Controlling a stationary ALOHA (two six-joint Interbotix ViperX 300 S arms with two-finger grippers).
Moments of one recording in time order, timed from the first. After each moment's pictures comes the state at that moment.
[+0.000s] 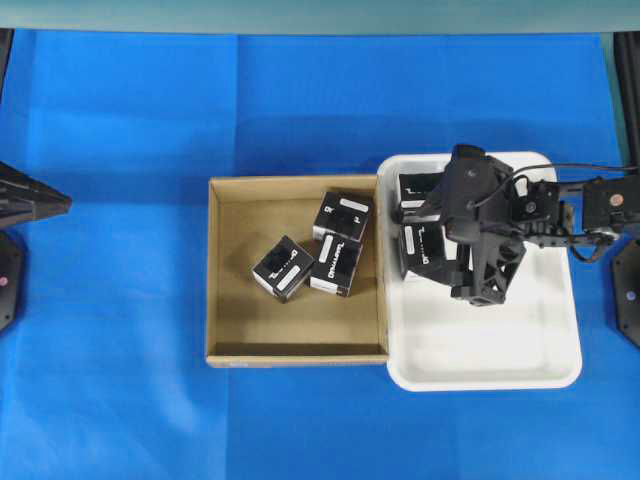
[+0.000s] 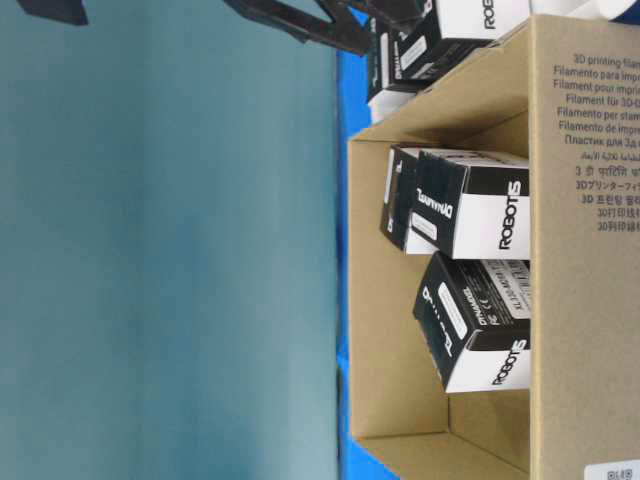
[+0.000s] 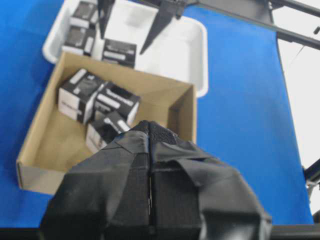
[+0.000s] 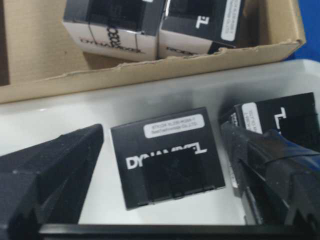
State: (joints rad) left arm 0.04 -1.13 0.93 0.02 0.45 -0.27; right arm -0.13 -0.25 0.95 0.03 0.11 -0.04
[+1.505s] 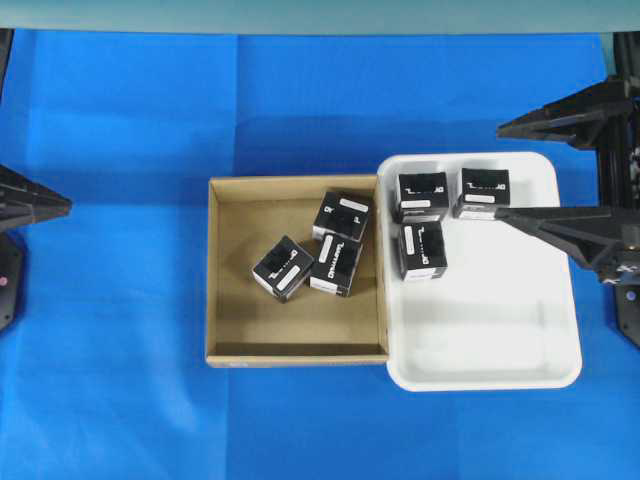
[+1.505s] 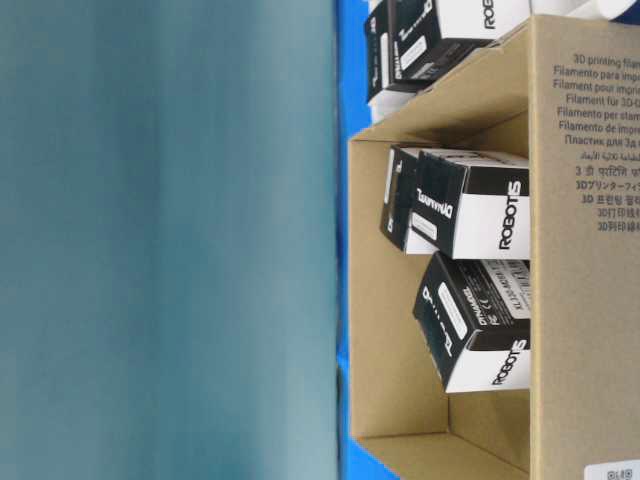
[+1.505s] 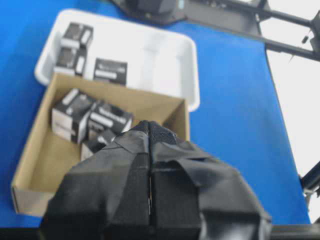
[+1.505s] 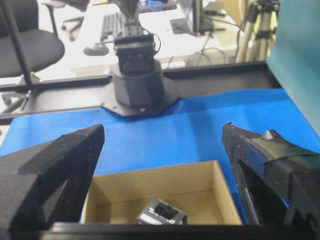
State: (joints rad) left arm 0.02 -1.13 0.94 0.02 0.37 -0.22; right arm -0.07 -0.86 0.94 0.03 -0.09 0.03
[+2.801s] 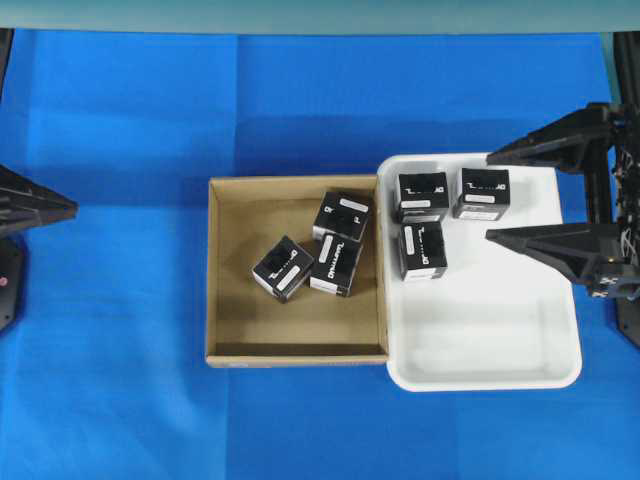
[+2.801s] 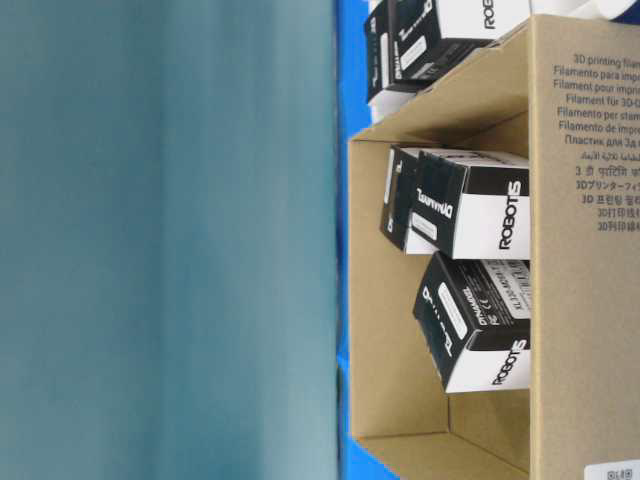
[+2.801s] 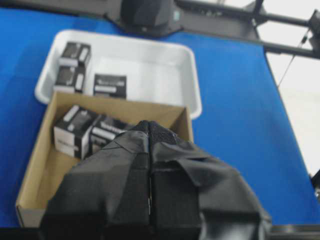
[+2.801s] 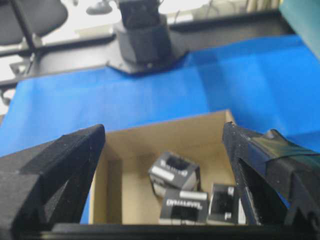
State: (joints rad) left arm 0.00 -1.10 0.97 0.02 0.31 -0.16; right arm -0.06 -0.86 1.01 0.03 -0.04 0.10
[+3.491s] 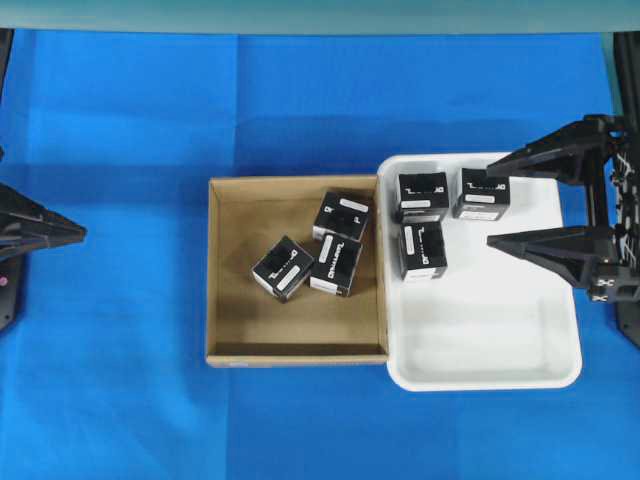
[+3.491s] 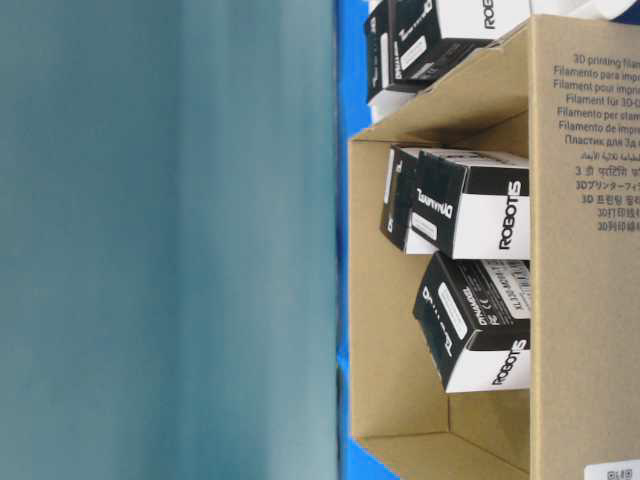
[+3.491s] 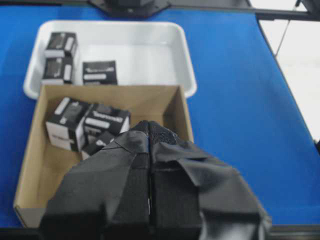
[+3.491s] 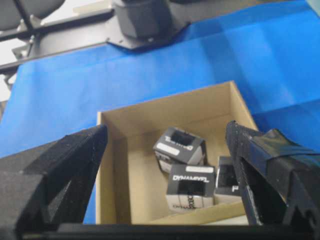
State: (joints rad) left arm -0.05 -1.09 0.99 0.02 0.30 -0.06; right arm -0.06 -0.87 1.02 0.03 0.01 0.15
